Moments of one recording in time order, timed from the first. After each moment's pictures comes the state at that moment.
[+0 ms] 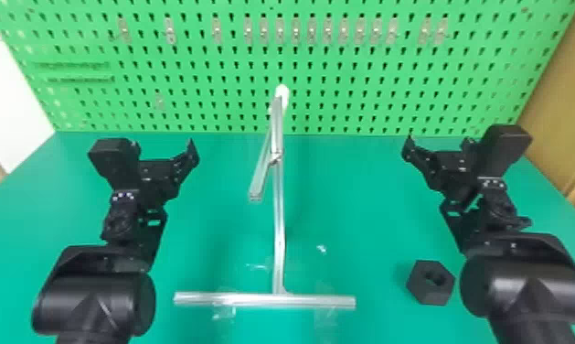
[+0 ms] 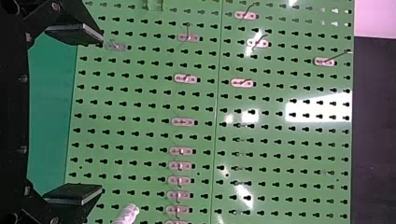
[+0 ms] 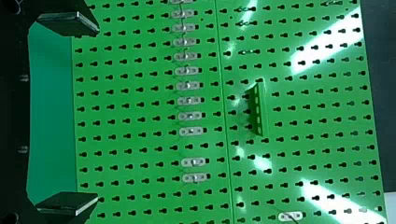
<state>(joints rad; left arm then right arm) -0.11 0.10 0.01 -1.58 0.15 -0.02 0.04 -0.23 -0.06 -0.01 -1.46 -0.16 0.02 0.04</state>
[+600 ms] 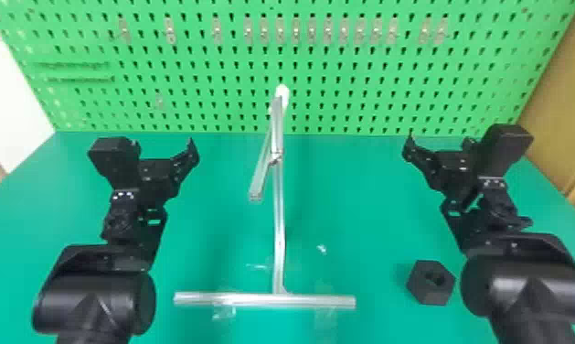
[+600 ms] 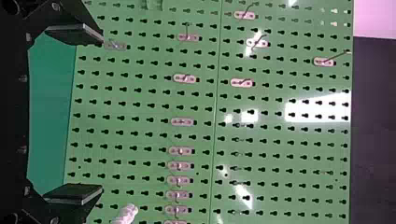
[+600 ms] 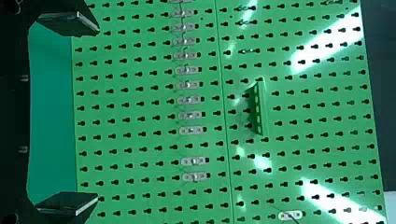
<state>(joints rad) -0.11 0.10 0.01 -1.58 0.15 -0.02 0.04 -0.23 -0.06 -0.01 -1.46 -0.16 0.03 0.04</state>
